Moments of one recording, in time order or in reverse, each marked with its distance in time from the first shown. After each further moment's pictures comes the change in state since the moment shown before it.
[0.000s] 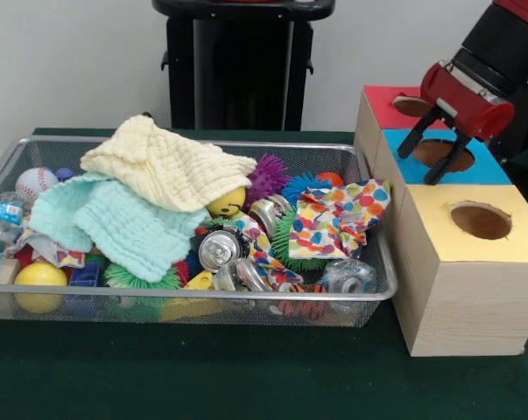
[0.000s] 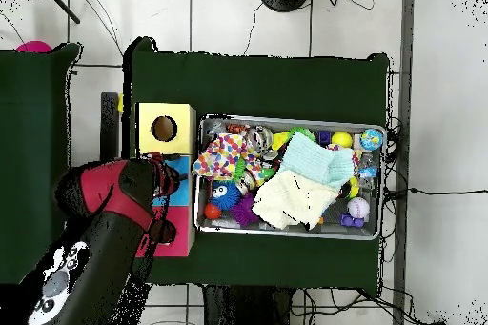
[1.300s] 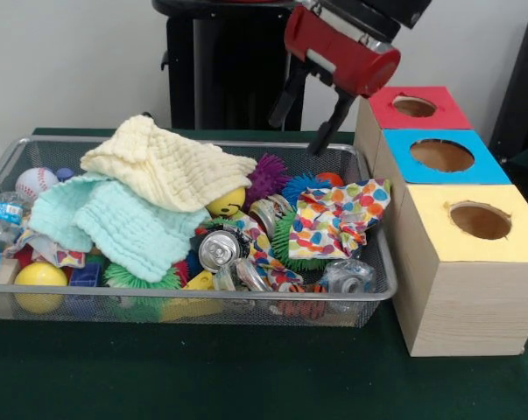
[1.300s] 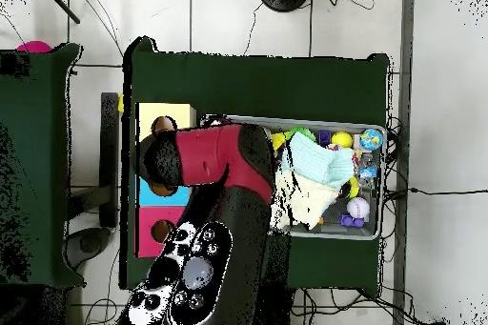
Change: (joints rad) arm -0.388 -0.291 0.235 0.013 -0.321 -0.003 -0.473
